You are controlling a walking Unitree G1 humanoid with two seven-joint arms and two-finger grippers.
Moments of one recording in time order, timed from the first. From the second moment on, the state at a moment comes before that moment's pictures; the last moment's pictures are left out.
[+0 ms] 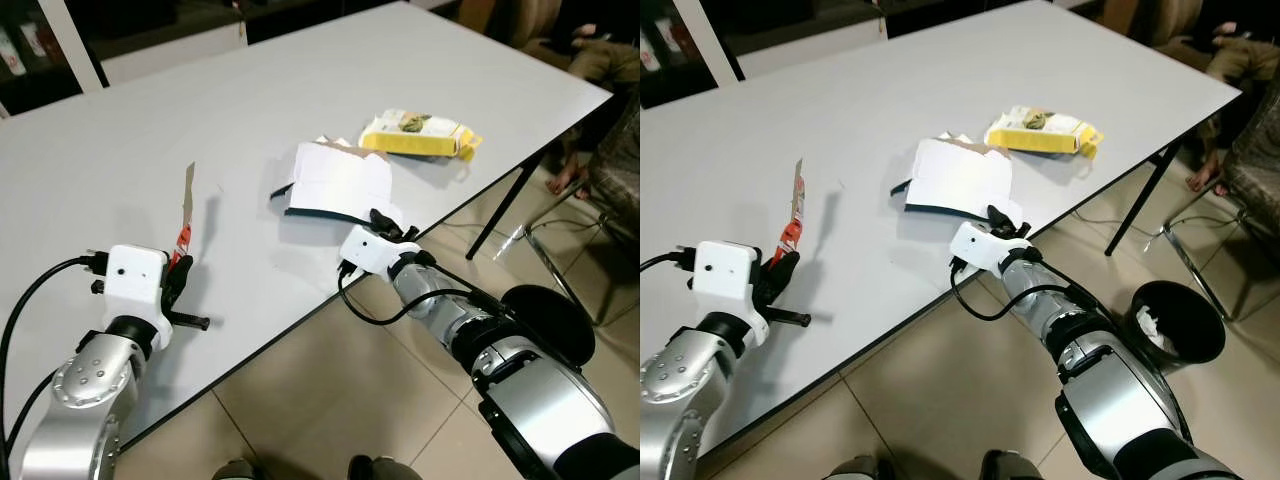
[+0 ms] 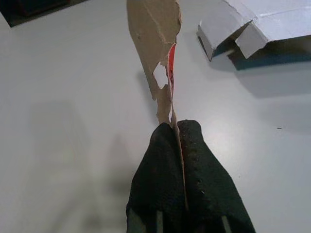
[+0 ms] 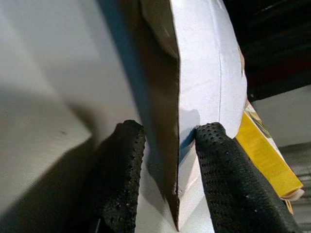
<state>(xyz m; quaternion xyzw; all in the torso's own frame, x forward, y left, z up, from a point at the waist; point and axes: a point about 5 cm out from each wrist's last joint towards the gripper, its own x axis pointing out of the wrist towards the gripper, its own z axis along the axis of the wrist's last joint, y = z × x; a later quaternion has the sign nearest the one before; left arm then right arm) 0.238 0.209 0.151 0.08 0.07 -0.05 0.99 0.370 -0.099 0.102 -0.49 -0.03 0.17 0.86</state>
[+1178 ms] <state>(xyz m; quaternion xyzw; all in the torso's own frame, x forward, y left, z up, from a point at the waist) 0.230 0.214 0.160 0.08 0.06 -0.04 0.99 0.386 -0.104 0.134 -0.56 -0.08 0.13 0.81</state>
